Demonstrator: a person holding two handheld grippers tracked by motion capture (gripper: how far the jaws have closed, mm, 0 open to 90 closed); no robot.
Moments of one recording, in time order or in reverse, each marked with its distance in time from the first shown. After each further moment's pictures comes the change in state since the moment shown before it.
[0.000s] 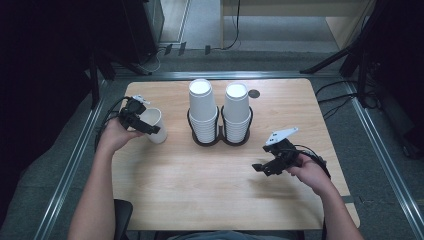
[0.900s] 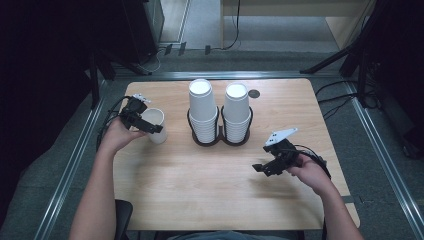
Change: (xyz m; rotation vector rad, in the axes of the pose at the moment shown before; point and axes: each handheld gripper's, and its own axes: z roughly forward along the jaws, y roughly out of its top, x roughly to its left) left arm -0.004 0.004 -0.006 -0.031 -0.013 -0.043; right arm 0.000 0.000 0.000 0.009 -0.008 -0.008
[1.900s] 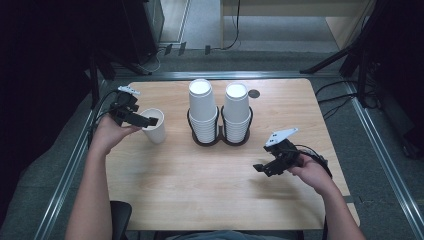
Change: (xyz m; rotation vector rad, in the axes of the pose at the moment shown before) left arm -0.008 0.005 -0.047 -0.122 -0.033 -0.057; right arm 0.001 0.001 -0.003 0.003 -0.007 -0.031
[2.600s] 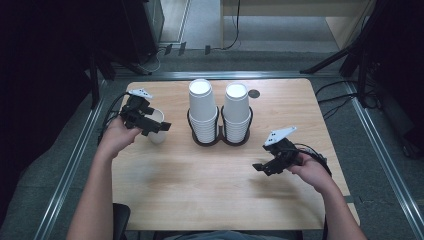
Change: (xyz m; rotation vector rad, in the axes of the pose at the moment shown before) left arm -0.040 0.008 0.006 -0.039 -0.119 0.081; right arm 0.000 0.004 0.001 0.006 0.003 -0.021
